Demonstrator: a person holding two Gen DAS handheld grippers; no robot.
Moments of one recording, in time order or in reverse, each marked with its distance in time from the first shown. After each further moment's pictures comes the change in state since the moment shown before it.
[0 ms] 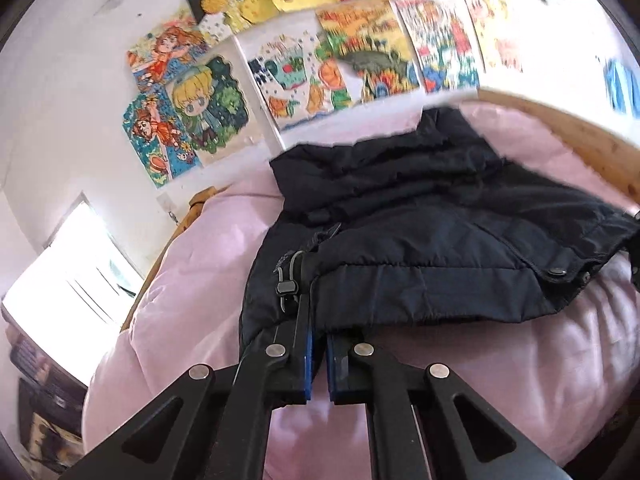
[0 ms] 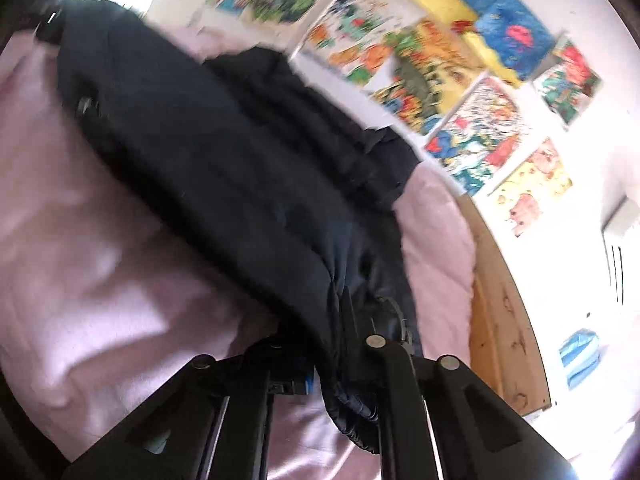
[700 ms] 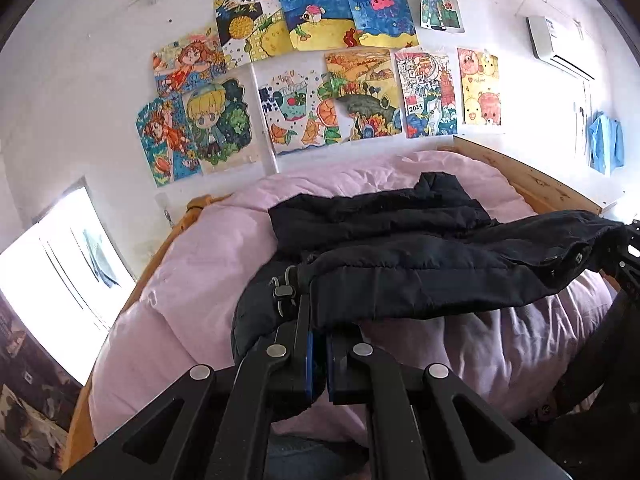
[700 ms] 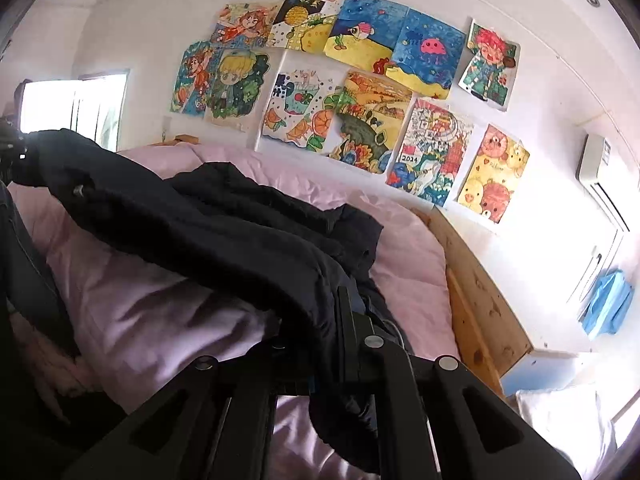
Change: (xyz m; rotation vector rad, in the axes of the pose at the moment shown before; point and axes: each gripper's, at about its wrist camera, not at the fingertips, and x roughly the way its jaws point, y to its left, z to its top) left arm -0.117 0.027 -0.021 -0.102 -0.072 -0.087; right arm -0.130 -0.080 -0.035 0.266 -0.209 0.045
